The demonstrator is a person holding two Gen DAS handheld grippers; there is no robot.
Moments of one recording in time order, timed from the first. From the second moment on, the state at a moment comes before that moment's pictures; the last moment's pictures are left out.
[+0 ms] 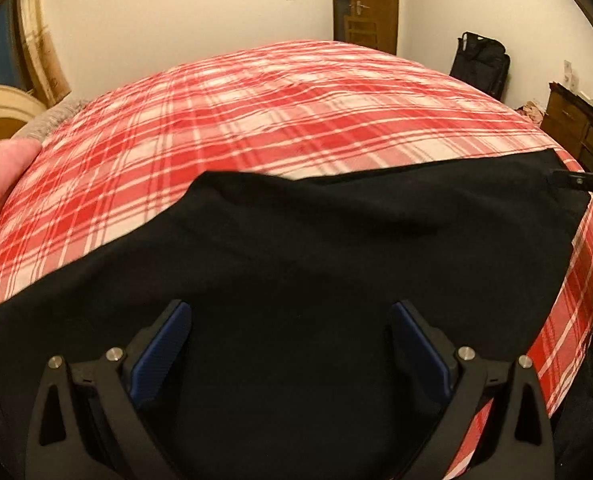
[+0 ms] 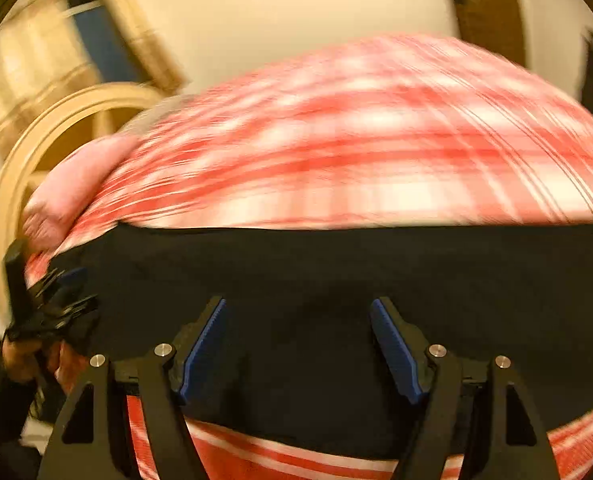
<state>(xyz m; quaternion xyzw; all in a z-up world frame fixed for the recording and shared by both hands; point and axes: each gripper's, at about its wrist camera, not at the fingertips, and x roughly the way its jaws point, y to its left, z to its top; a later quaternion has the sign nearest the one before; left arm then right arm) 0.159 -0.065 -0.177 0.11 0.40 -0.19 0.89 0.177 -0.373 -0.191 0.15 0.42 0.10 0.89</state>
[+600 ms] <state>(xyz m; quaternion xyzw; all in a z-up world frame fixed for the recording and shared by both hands) 0.161 -0.050 -0.191 0.10 0.41 -0.18 0.89 0.118 -0.549 -0.192 0.28 0.39 -0.07 0.87</state>
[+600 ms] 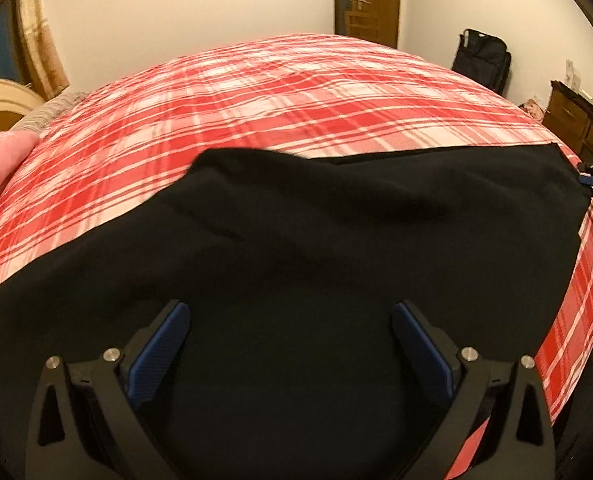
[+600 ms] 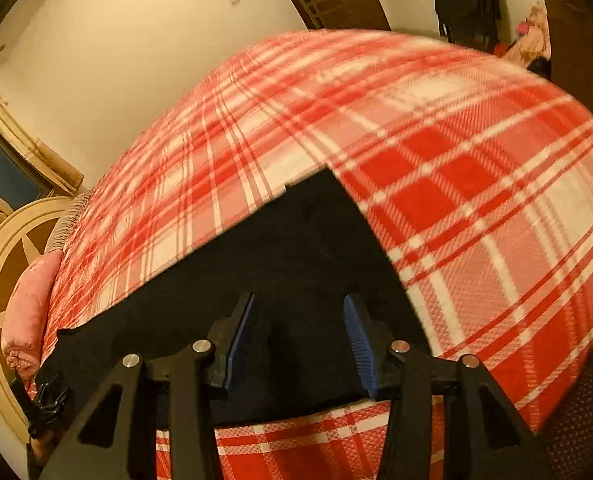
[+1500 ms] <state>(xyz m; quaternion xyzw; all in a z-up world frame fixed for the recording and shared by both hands) 0.170 0.185 -0.193 -0.05 0.40 0.02 0.92 0.119 -0.539 -0.188 0.28 0.36 -0.10 0.88</state>
